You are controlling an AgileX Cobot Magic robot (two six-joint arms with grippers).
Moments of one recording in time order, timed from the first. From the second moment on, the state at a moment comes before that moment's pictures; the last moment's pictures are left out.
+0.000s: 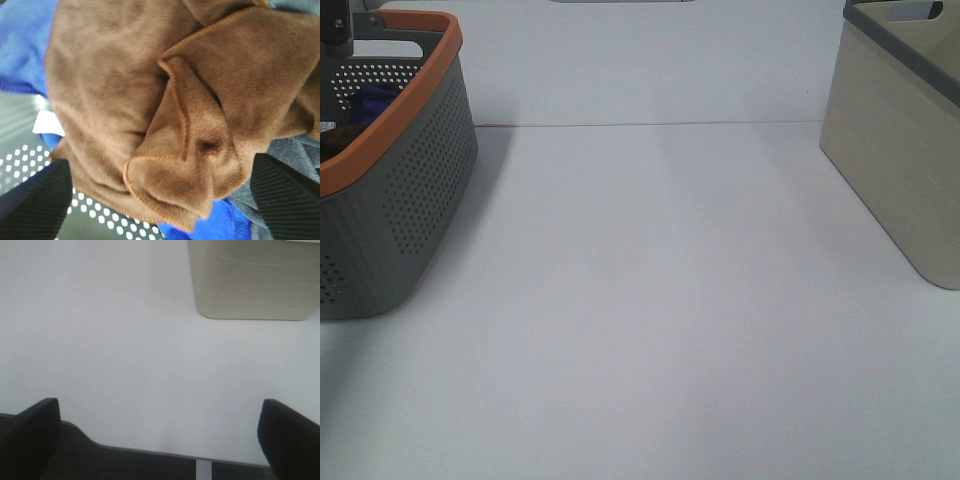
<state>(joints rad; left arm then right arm) 0.03 2.04 -1.71 0.06 0.98 1.24 -0.03 0.00 -0.50 0.12 1.06 -0.12</state>
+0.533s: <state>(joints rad) 0.01 2.15 -1.71 0.07 0.90 1.28 -0.03 0.00 -0.50 0.12 1.06 -0.12</state>
